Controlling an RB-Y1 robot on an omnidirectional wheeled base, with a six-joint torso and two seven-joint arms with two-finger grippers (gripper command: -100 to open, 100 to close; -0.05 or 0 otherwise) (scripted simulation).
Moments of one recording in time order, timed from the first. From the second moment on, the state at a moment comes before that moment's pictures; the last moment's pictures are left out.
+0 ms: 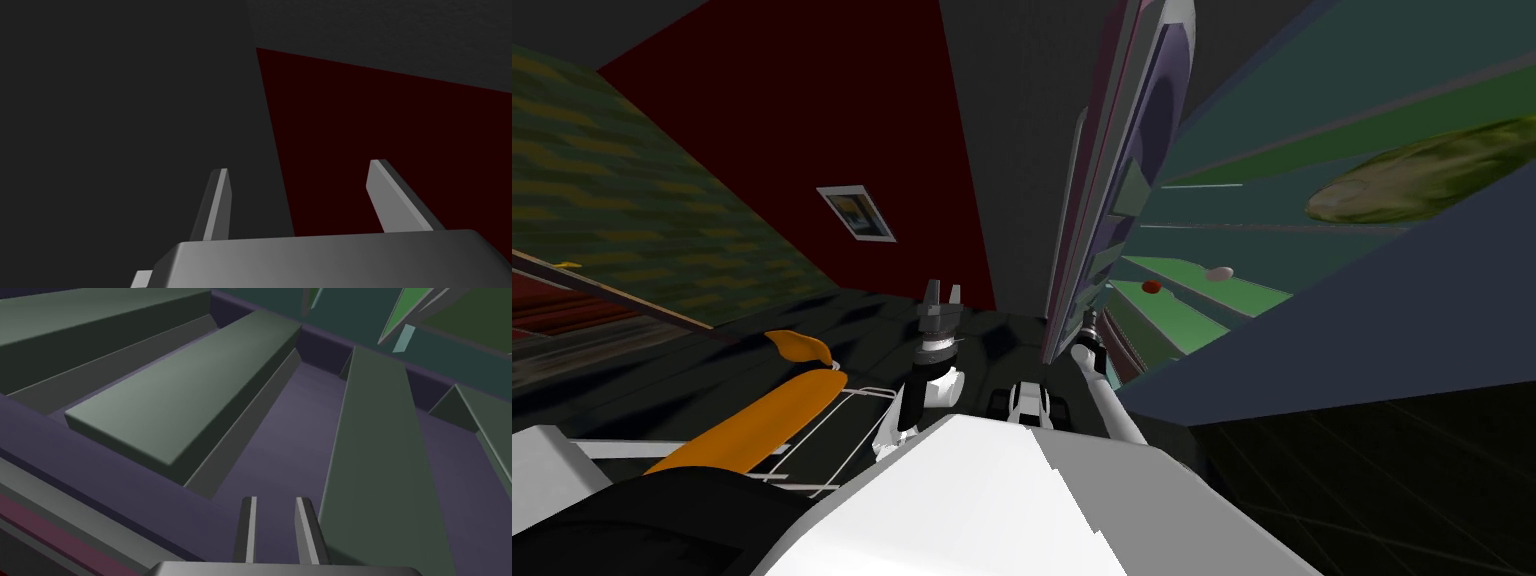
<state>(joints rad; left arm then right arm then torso) 0.47 0.05 -0.02 -2.33 0.00 -0.57 0.08 -0.14 -0.10 0.13 -1.34 -1.12 -0.68 -1.75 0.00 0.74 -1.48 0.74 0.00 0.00</state>
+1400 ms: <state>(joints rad) 0.47 0.05 -0.02 -2.33 0.00 -0.57 0.08 -0.51 -0.16 0.07 -1.41 -1.39 -0.89 -1.47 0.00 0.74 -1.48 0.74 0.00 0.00</state>
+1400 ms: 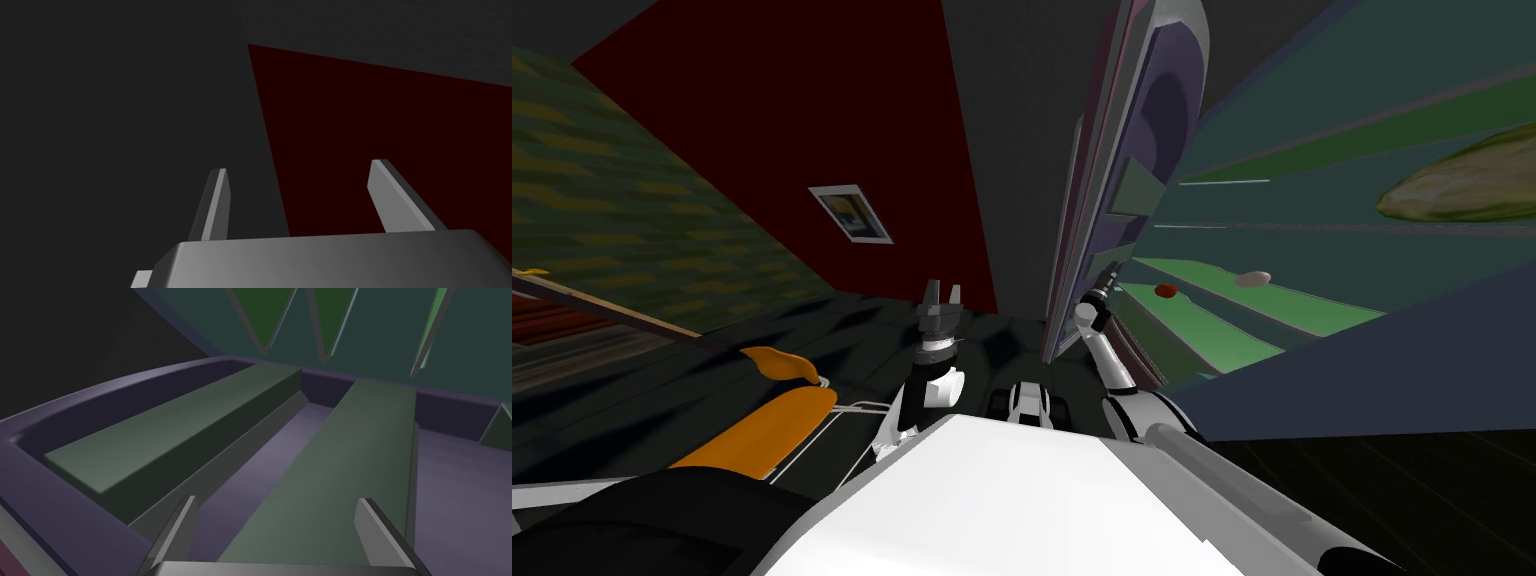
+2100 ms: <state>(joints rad) 0.47 0.05 -0.02 -2.33 0.00 -0.57 0.08 -0.68 -0.17 0.04 -1.45 -1.52 -0.99 -1.31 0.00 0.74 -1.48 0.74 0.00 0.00</state>
